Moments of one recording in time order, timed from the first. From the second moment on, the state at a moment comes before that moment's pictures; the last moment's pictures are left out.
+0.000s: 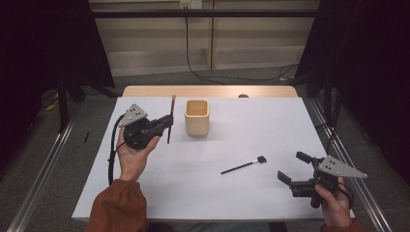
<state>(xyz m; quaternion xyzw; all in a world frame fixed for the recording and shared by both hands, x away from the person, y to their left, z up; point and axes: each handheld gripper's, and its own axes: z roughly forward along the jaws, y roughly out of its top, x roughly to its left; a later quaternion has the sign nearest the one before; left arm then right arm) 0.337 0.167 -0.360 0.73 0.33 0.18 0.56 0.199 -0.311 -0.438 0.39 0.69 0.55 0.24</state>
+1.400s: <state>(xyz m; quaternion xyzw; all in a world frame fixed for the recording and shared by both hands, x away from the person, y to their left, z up) 0.377 0.113 -0.329 0.73 0.31 0.18 0.58 0.200 -0.311 -0.439 0.39 0.70 0.55 0.24</state>
